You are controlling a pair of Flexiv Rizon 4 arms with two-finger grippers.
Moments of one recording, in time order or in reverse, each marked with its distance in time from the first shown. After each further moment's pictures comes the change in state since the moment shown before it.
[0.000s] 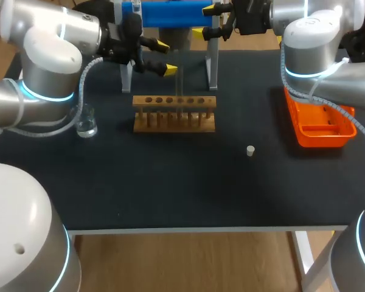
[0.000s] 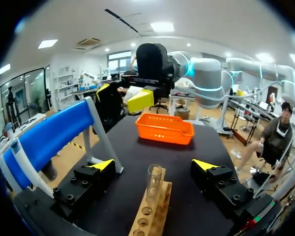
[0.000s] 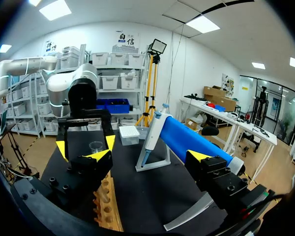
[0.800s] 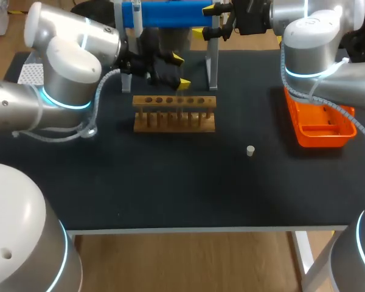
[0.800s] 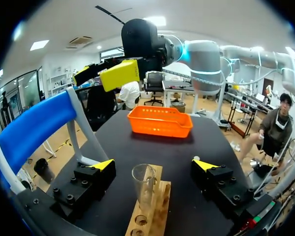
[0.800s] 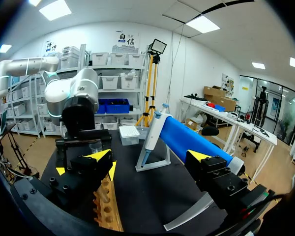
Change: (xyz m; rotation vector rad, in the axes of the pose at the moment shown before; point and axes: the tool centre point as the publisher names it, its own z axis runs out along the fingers) left arm 0.011 0.022 0.047 -0.038 0.017 0.037; right arm 0.000 0.000 0.000 0.000 0.000 0.000
